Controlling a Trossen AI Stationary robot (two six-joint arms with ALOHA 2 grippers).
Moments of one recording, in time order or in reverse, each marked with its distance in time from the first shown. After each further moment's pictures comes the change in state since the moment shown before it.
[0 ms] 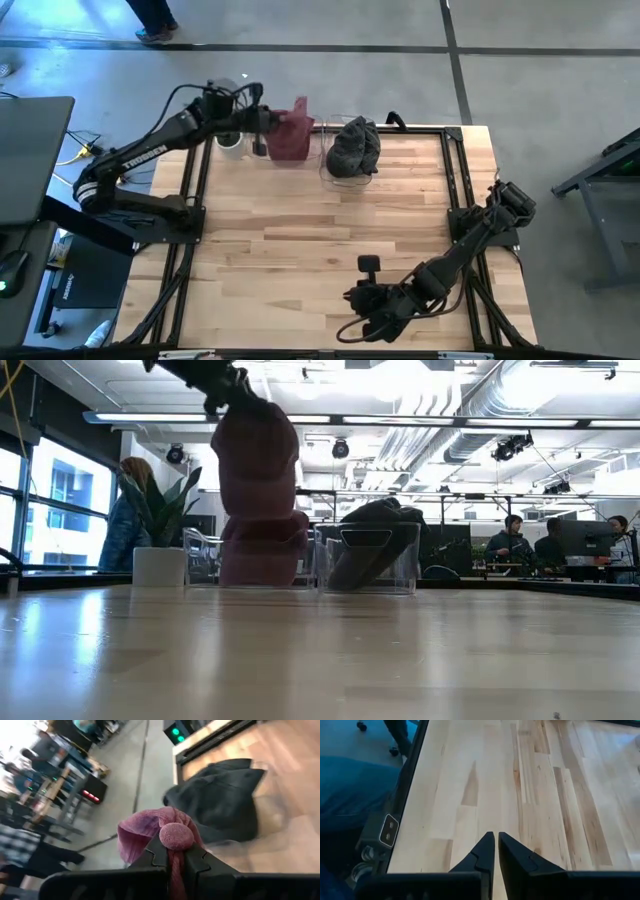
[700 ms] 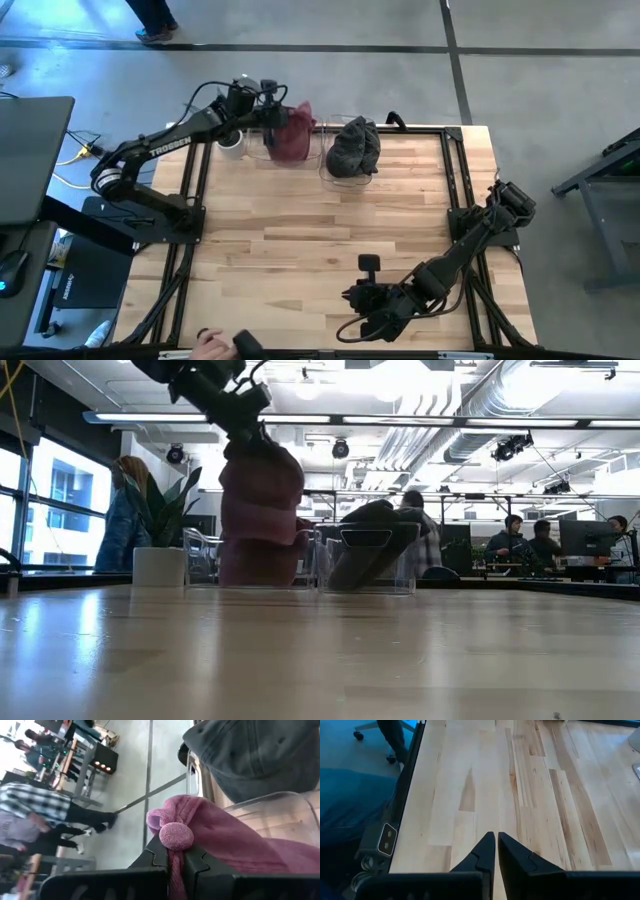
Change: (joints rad) left arm 0.060 0.189 -0.002 0.126 -0.148 0.141; right arm -0.002 0.000 0.000 0.016 0.024 0.028
